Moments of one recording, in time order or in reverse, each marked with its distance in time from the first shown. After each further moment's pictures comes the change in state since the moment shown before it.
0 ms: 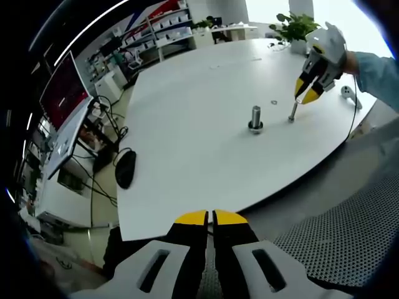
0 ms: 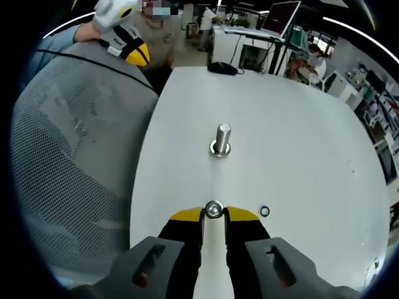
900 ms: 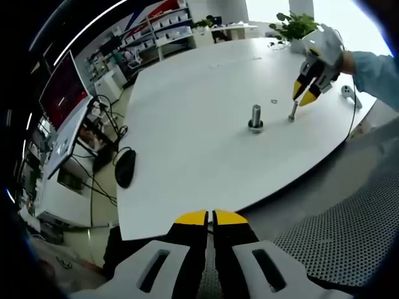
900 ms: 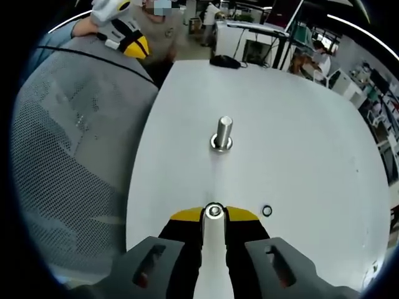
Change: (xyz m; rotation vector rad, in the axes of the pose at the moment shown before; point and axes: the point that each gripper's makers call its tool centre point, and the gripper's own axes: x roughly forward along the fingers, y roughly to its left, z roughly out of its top) left arm 0.001 0.000 -0.001 -0.001 0.006 -0.002; right arm 0.011 -0.001 -0.005 -0.022 0.040 0.023
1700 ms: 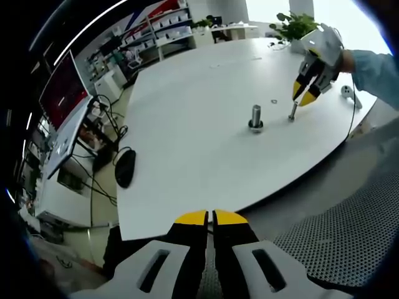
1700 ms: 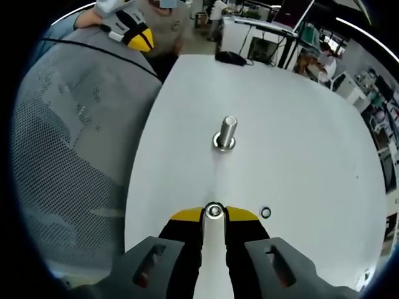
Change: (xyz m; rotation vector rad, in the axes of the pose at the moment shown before) left arm 0.000 0.000 0.000 0.000 0.000 -0.001; right arm -0.002 0.004 0.002 -0.052 0.045 -0.001
